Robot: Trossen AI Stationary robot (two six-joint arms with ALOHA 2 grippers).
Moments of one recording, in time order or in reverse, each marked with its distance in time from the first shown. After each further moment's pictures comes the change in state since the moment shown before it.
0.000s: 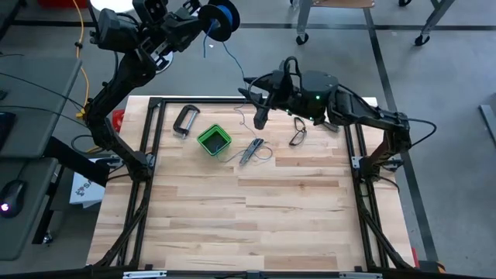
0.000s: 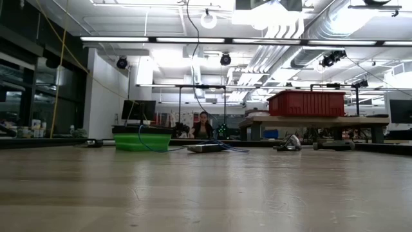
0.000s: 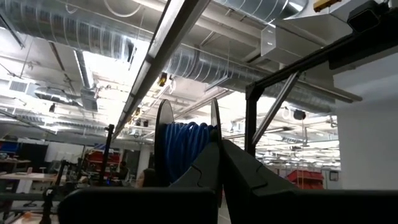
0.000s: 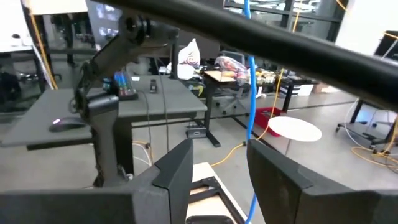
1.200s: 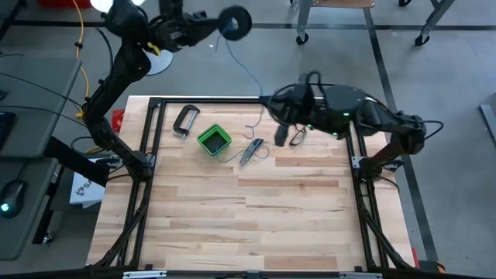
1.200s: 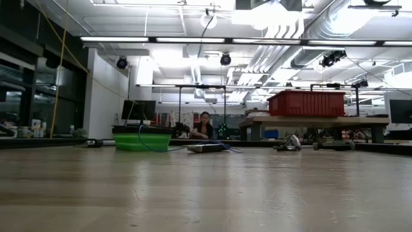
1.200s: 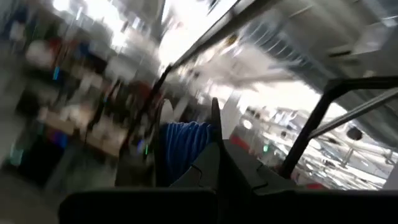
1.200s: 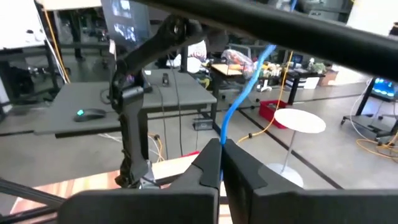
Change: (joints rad) left arm 0.101 -0.014 -0.001 -0.416 -0.028 -0.122; right arm 0.173 -0.112 0.000 -0.158 0.148 0.044
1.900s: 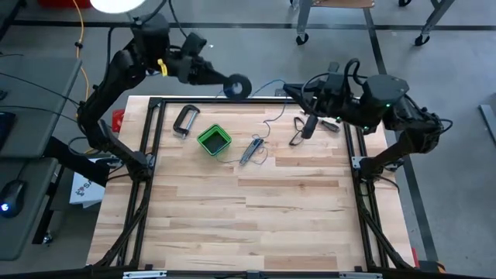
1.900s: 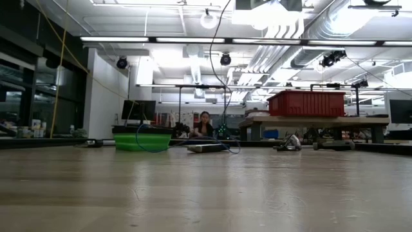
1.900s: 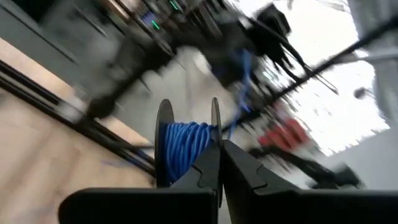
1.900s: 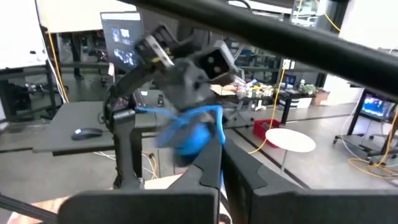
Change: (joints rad) left arm -0.133 -0.037 0.000 -0.614 0.121 0.050; right arm 0.023 -0.115 0.000 -0.013 0.030 -0.069
